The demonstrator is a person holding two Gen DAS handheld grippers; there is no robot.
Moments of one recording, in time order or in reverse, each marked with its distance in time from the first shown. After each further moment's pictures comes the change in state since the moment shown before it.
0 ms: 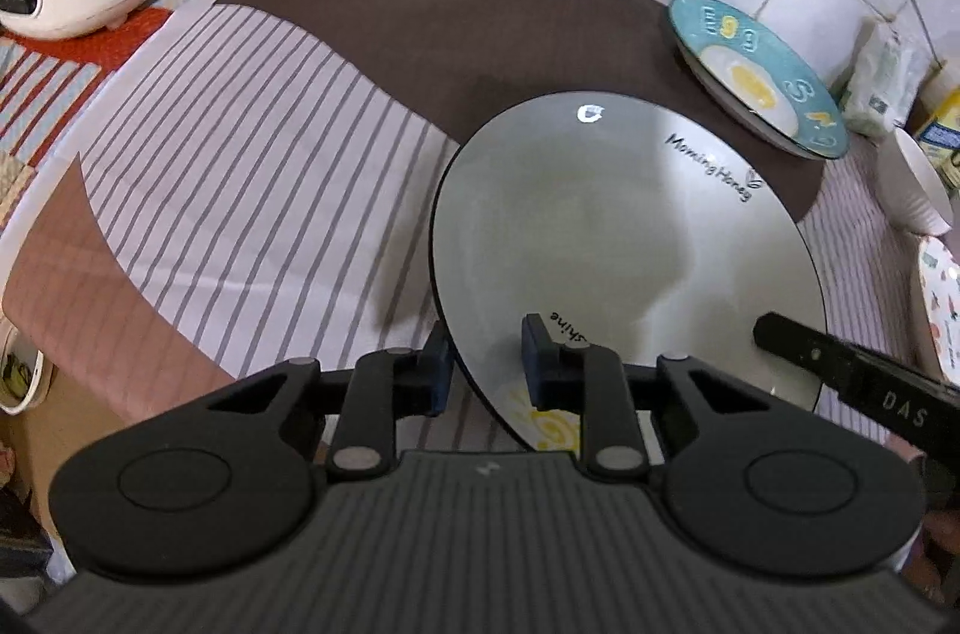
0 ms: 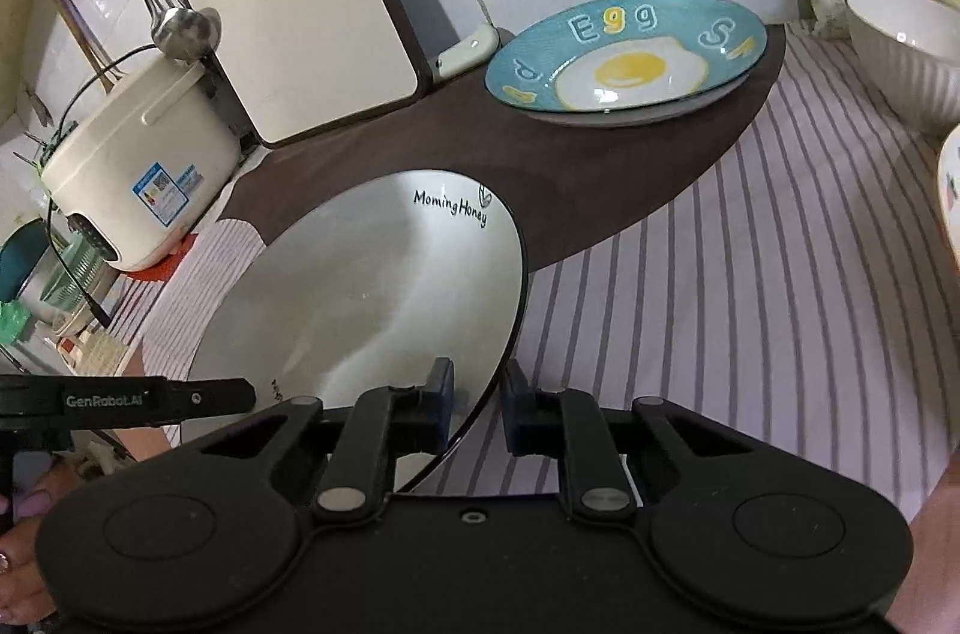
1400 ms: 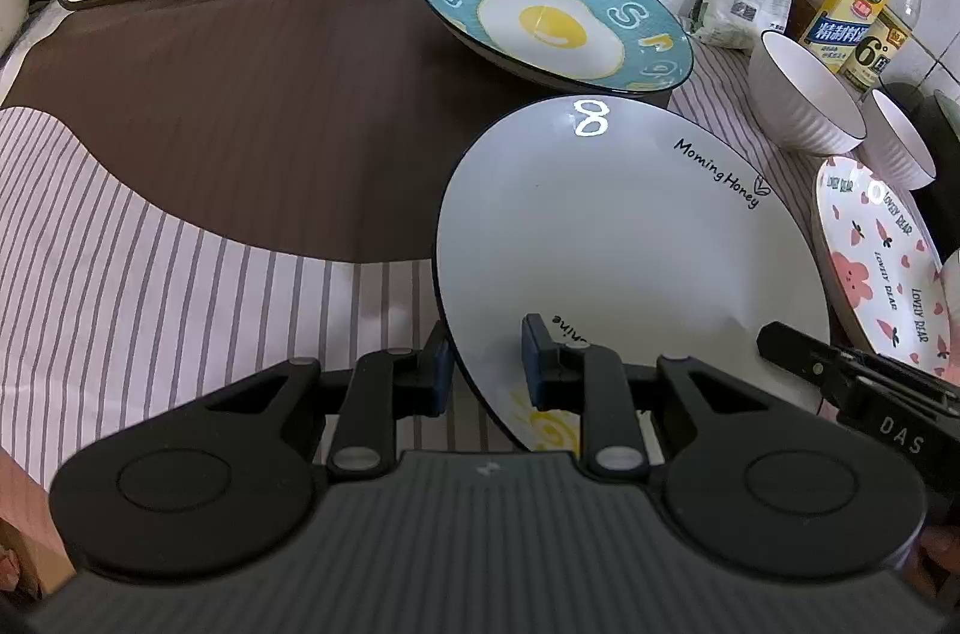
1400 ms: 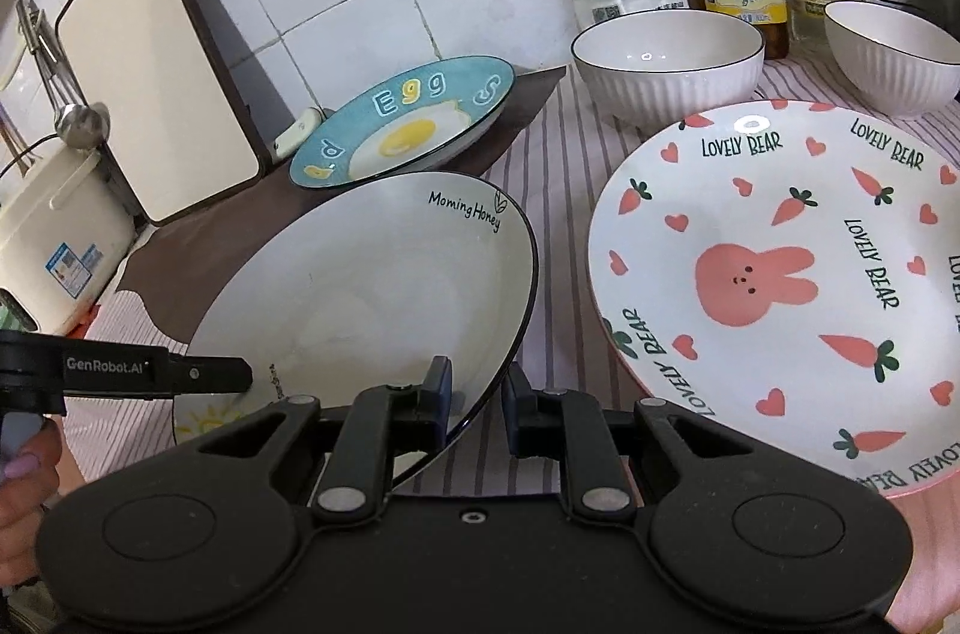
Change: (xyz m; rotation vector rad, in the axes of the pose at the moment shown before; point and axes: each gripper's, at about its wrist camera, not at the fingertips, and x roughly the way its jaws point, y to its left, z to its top) left arm 0.041 -0.115 0.012 0.202 0.057 -0.117; right arm -0.065 -0.082 -0.018 0.100 -0.113 -0.183
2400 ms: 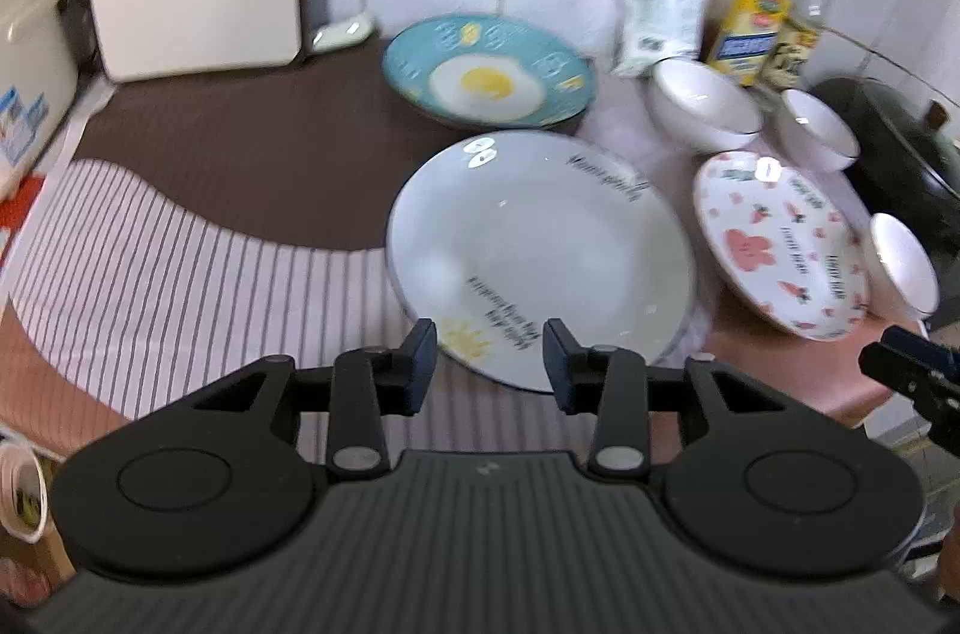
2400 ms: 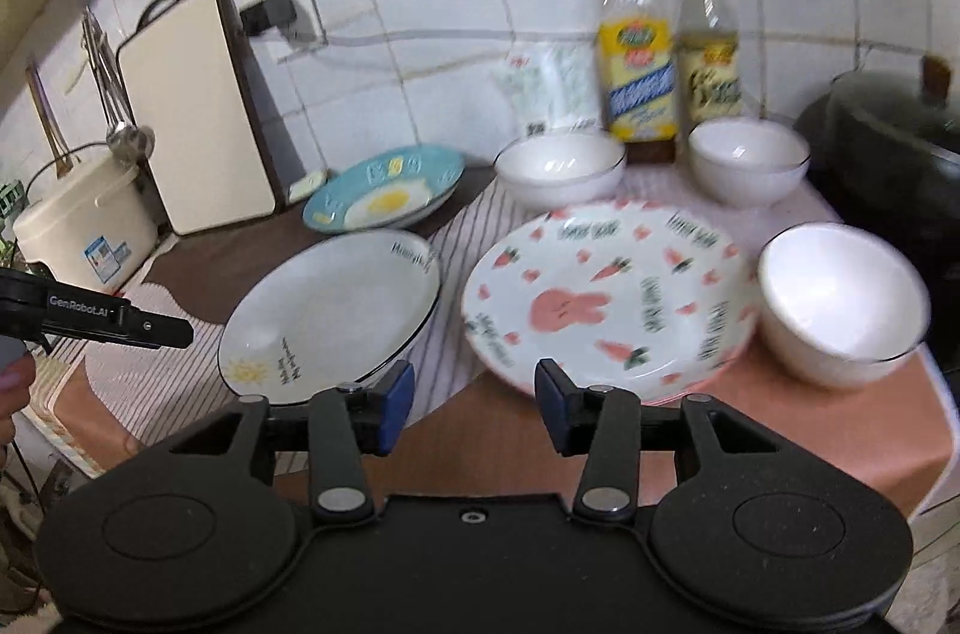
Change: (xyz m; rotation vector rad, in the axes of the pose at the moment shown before) left arm -0.109 -0.052 -0.035 0.096 -0.110 0.026; right arm -0.155 -0.035 -0.022 -0.114 -0.142 -0.058
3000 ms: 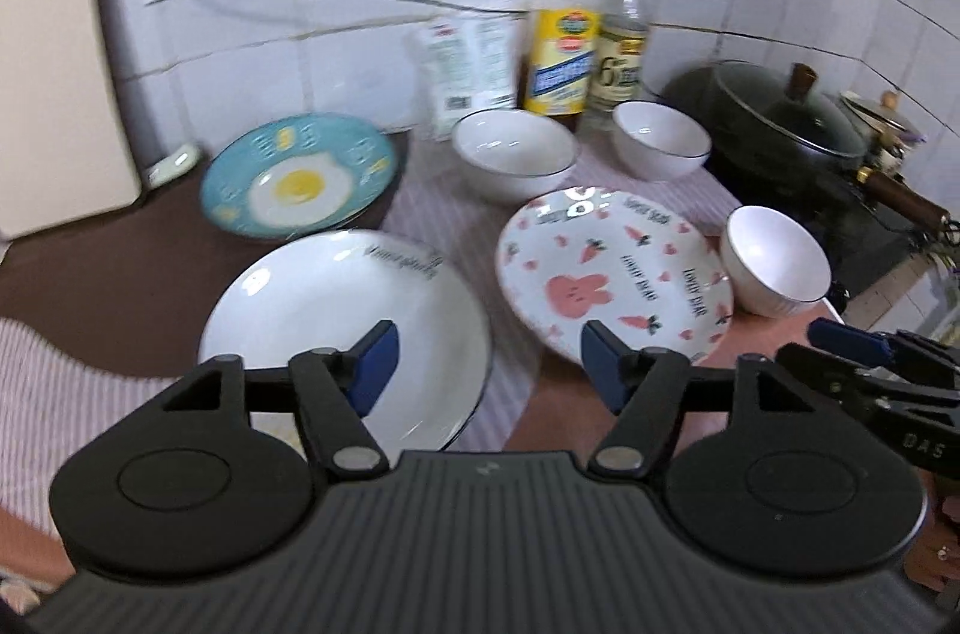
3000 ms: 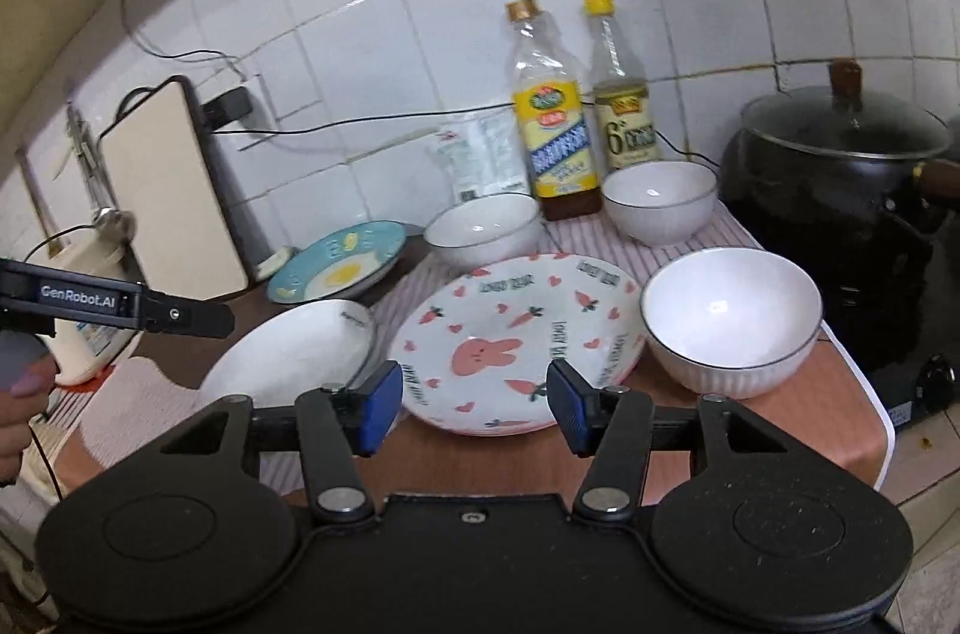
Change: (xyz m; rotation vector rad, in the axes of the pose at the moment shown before) left arm -0.004 -0.112 0.016 0.234 -0.120 -0.138; right arm -0.032 -0.053 -0.012 0.096 -0.133 -0.022
